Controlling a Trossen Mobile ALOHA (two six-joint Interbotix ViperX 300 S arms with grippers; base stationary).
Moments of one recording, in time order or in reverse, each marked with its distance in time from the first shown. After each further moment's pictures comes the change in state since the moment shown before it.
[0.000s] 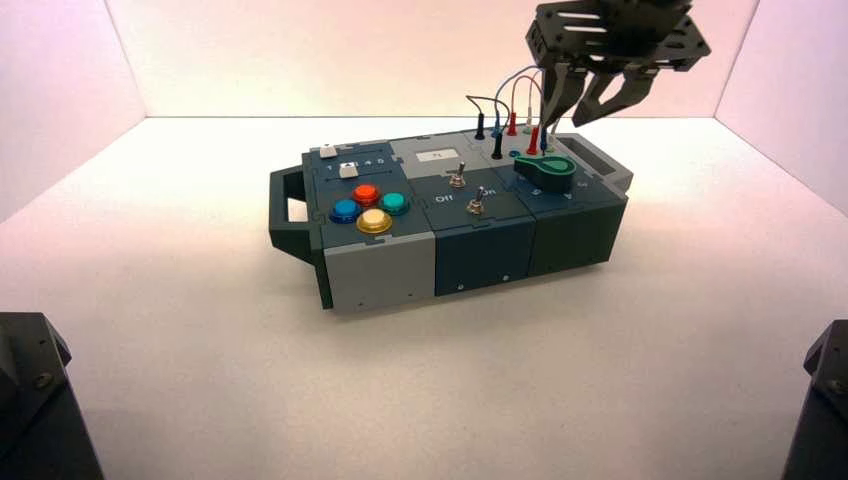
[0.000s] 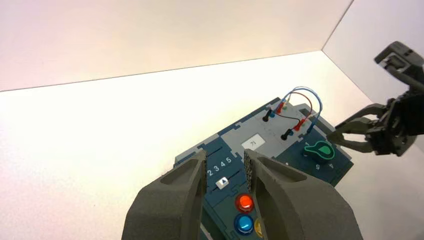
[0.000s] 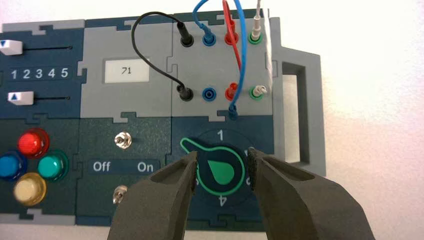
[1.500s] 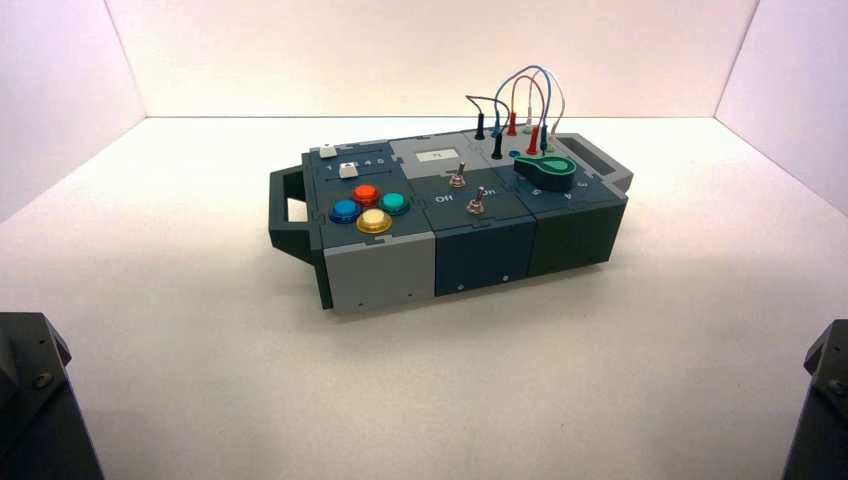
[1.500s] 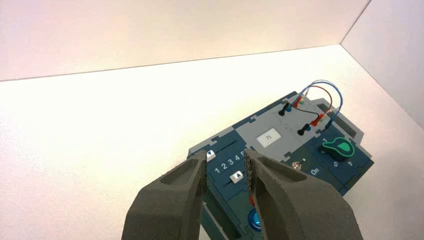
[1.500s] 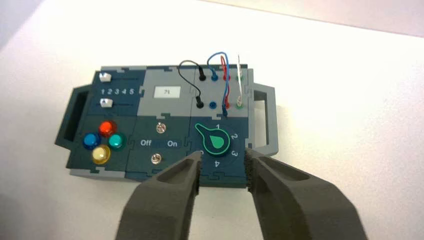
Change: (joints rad) left arm 0.044 0.021 0.034 0.006 -0.015 -0.002; right arm 0.067 -0.676 0.130 -0.046 0.268 0.002
